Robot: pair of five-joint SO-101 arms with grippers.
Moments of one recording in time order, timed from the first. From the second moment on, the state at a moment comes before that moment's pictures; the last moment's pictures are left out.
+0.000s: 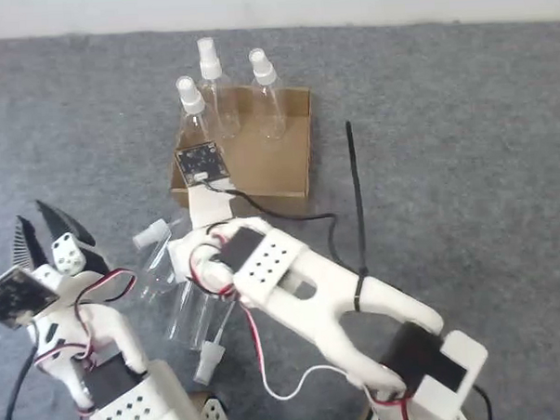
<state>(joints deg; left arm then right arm) -37.5 -100.4 92.9 25.7 17.0 -57.4 2.4 17.9 45.3 -35.3</state>
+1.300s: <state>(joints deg) -37.5 -100.4 93.8 25.7 17.1 -61.5 24.8 -1.1 54.8 -43.6</state>
